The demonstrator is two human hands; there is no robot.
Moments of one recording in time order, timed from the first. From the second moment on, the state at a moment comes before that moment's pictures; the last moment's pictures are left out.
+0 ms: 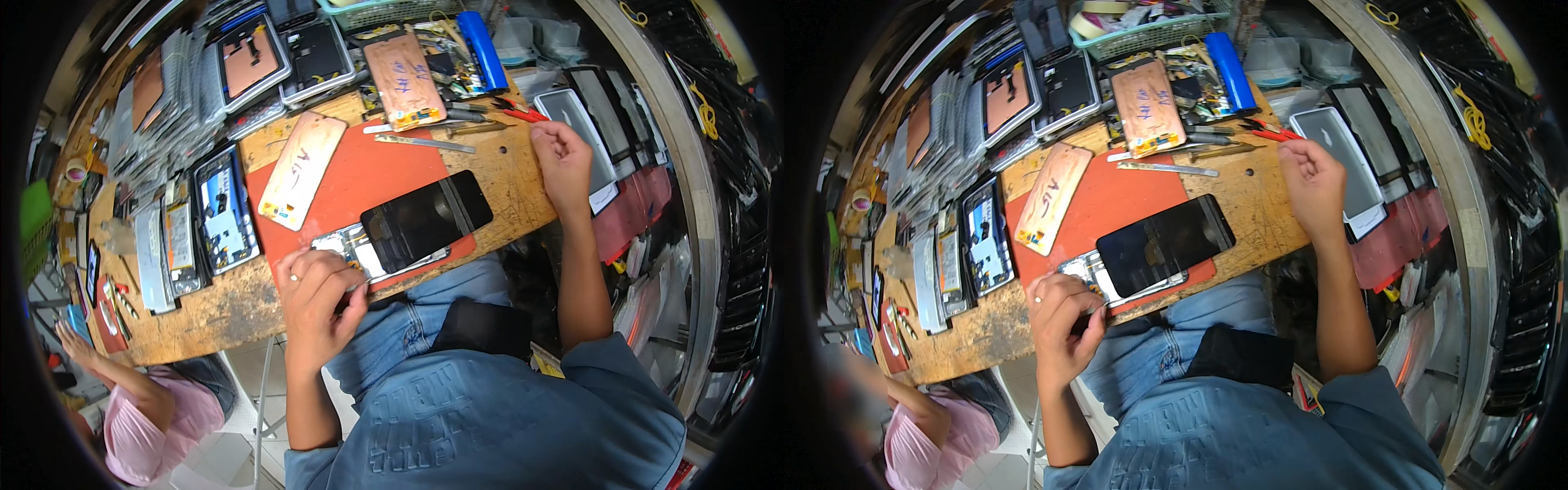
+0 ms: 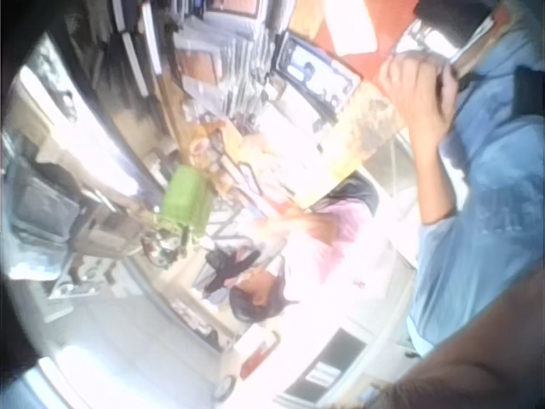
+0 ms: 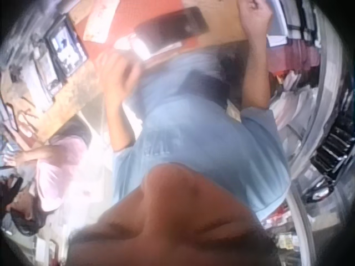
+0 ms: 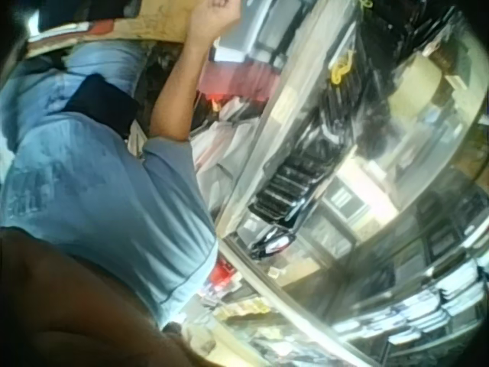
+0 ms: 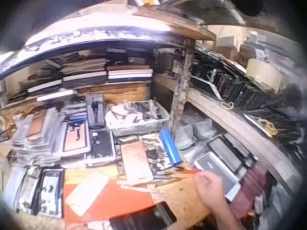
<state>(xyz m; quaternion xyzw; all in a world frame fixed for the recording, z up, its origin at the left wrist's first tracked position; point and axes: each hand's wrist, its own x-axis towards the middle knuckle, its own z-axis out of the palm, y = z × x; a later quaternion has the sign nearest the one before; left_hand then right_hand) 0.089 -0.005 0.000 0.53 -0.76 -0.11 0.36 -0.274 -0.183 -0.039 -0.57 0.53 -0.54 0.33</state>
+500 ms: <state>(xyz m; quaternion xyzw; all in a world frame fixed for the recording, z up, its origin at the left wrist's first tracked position) 0.086 -0.006 -0.001 0.55 -0.75 -0.11 0.35 -0.258 -0.174 -0.023 -0.69 0.55 -0.43 0.19</state>
